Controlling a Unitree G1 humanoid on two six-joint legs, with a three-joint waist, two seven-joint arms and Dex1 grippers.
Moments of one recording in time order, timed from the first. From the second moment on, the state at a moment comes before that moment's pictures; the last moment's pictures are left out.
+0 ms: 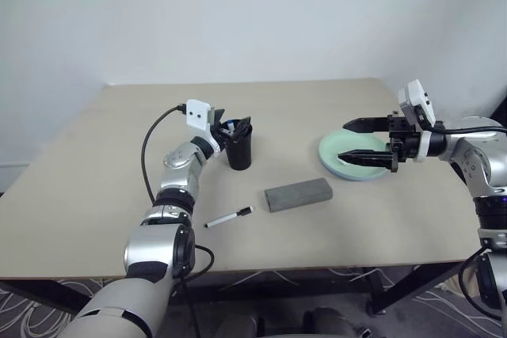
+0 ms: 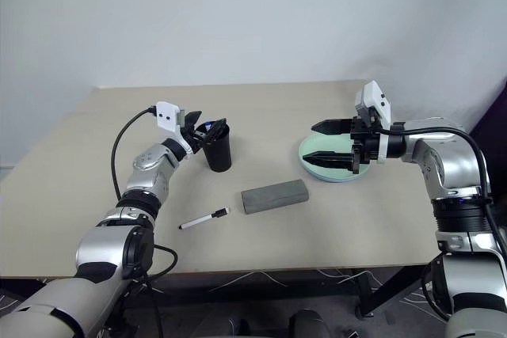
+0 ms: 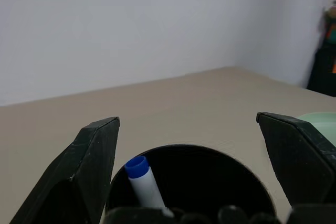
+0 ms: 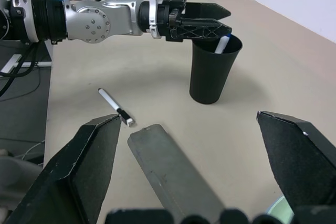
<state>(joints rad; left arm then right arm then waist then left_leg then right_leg) -0.90 0.25 0.20 1.06 -0.19 -0.22 -0.71 -0.70 -0.74 0.03 0.17 0.44 0.53 1.32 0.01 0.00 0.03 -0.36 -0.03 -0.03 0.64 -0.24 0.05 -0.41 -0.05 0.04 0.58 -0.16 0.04</state>
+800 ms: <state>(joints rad) -0.61 0.76 -0.27 0.13 -0.09 0.55 -1.29 -0.72 -0.74 0.03 0.18 0.44 0.58 1.33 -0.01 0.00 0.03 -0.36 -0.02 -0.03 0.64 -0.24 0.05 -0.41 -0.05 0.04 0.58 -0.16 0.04</state>
